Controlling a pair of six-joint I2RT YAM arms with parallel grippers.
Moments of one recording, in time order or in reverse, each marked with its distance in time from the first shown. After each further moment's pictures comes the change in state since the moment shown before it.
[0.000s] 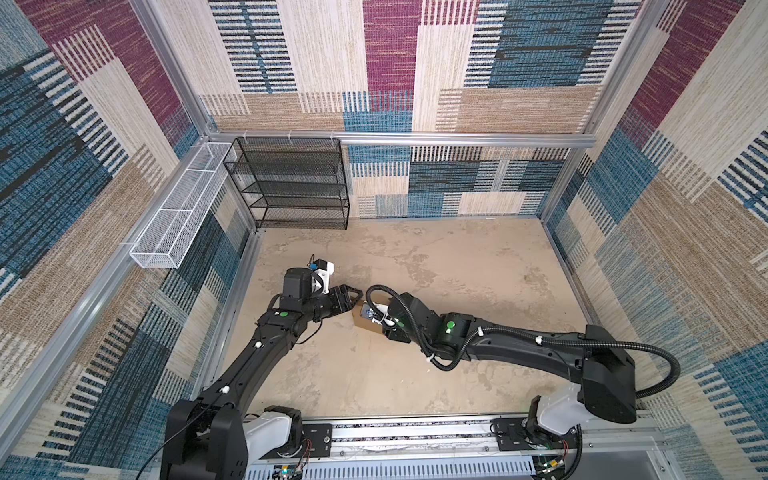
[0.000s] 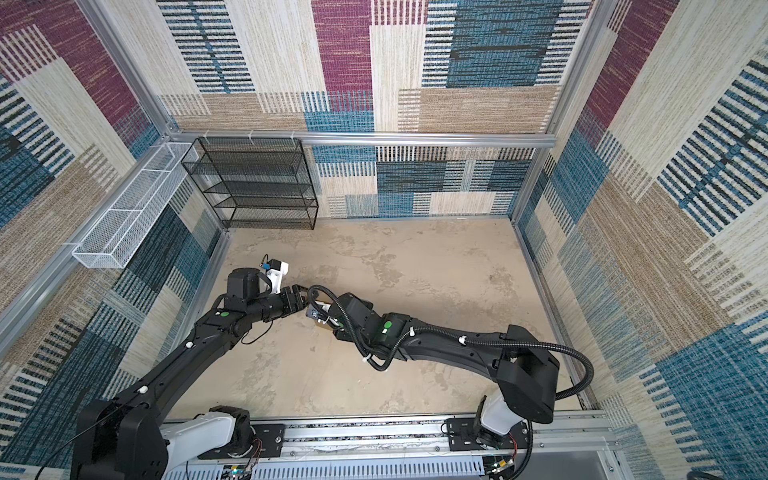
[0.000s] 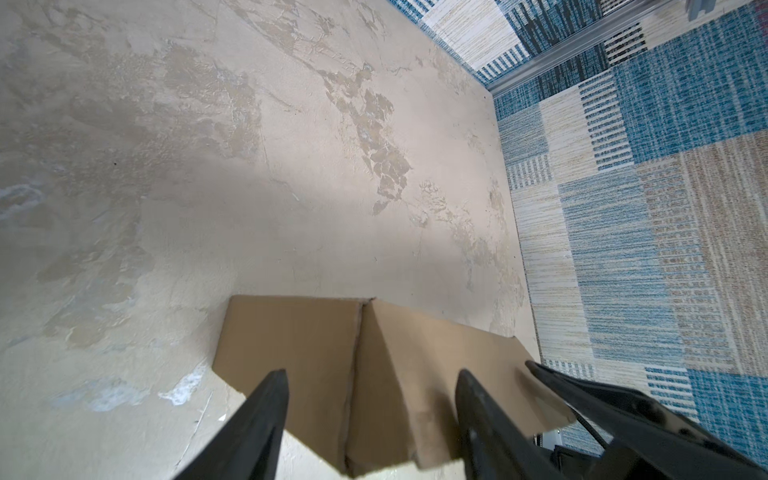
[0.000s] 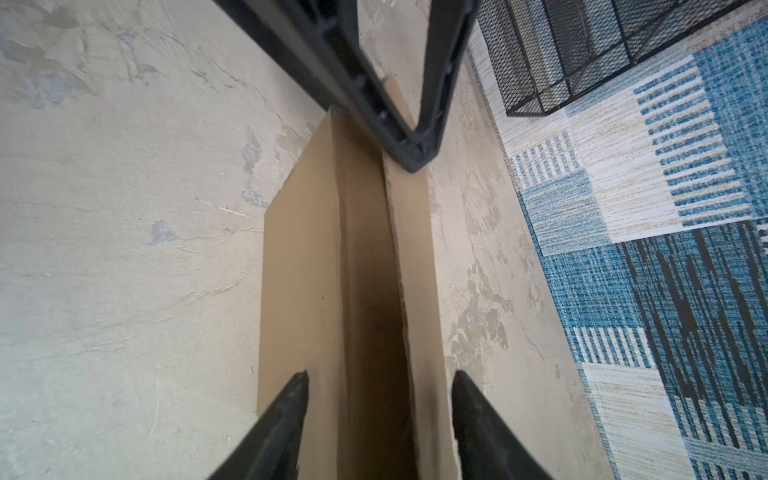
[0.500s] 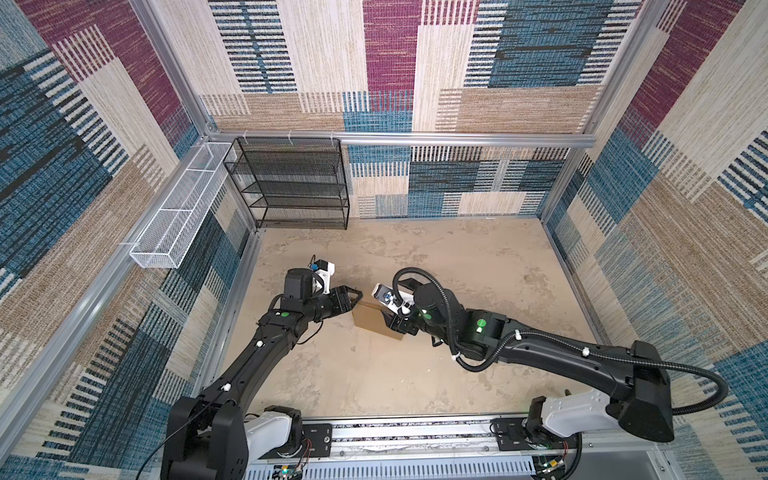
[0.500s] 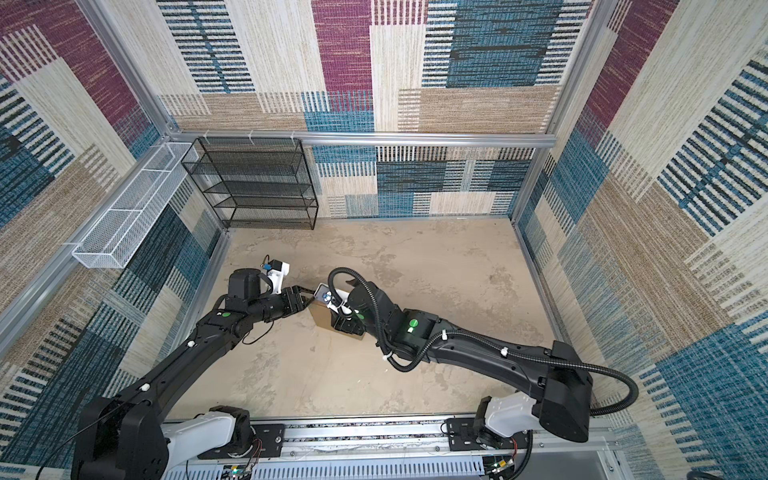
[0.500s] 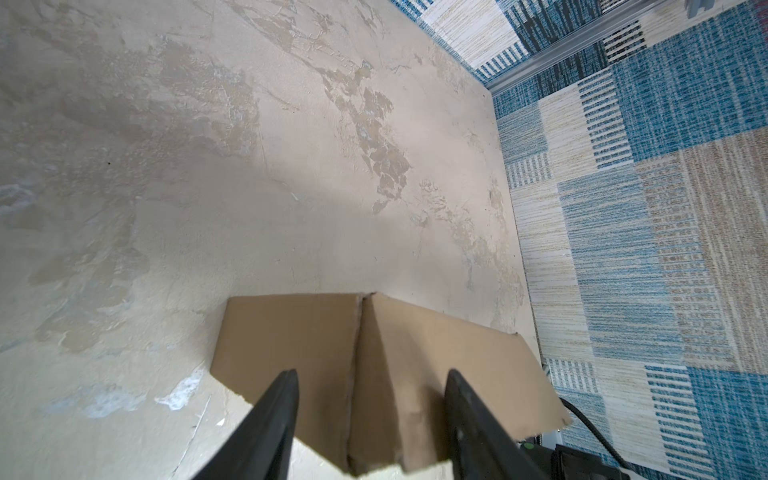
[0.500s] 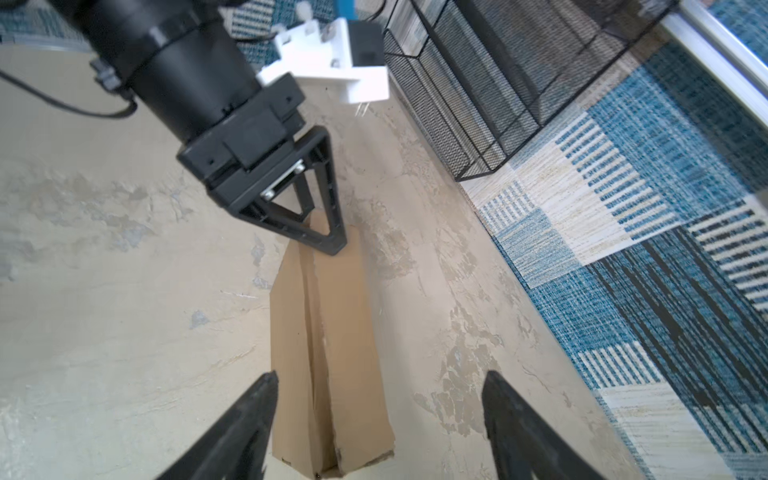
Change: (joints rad) left arm 0.000 0.008 -0.008 0.018 0.001 0.000; right arm -0.041 -0.214 -0.016 0.055 -0.105 0.138
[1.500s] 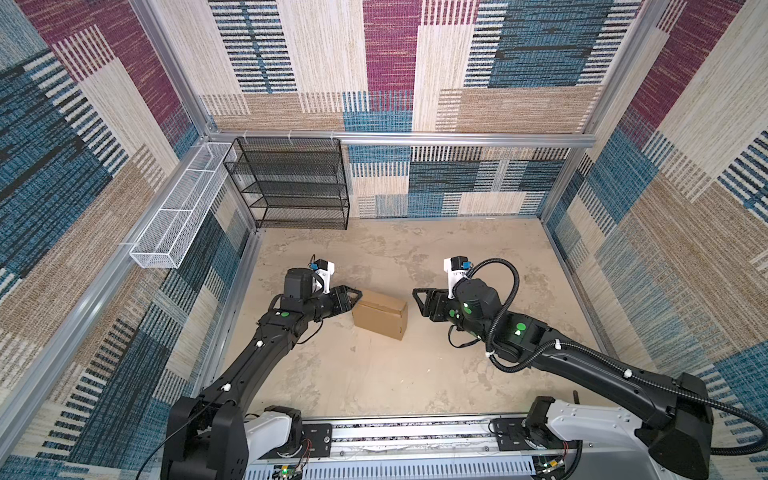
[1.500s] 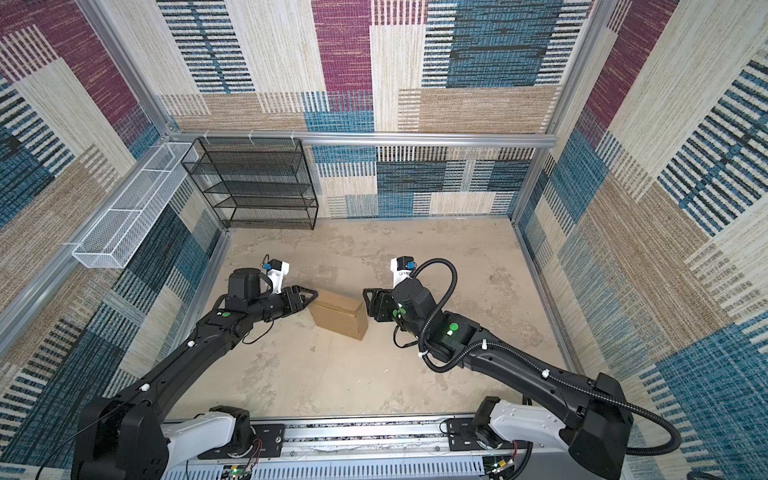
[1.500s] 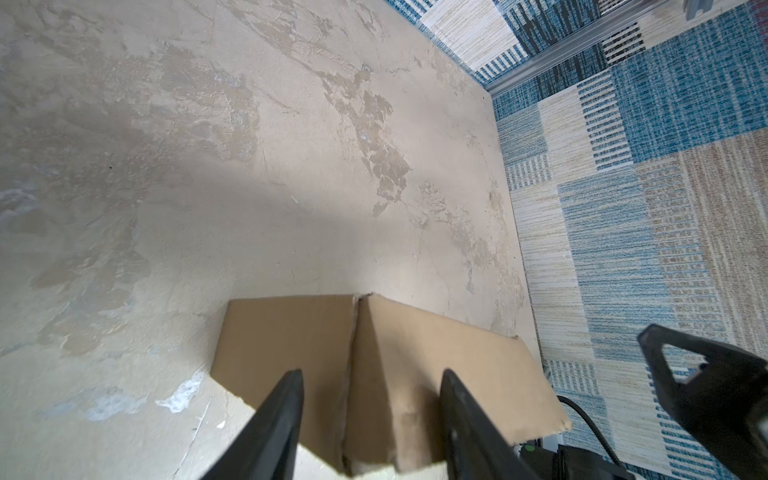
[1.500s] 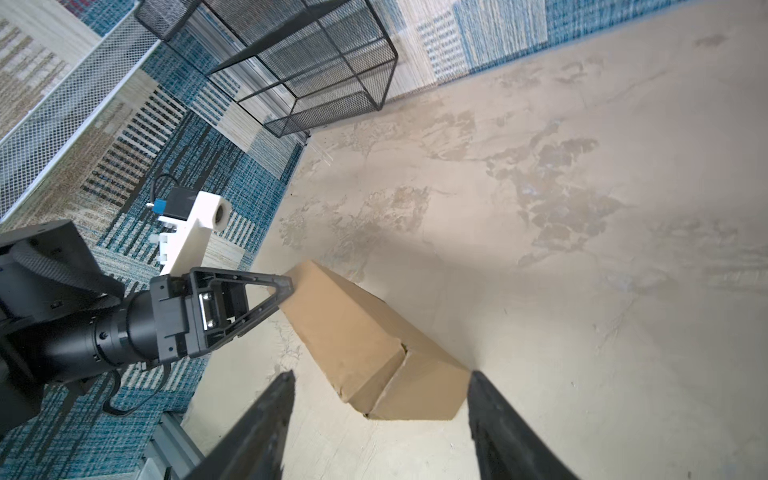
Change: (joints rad) left arm -0.001 0.000 0.002 0.003 0.000 0.000; right arm -0.183 -0.203 -0.211 -0.017 -0.117 1.109
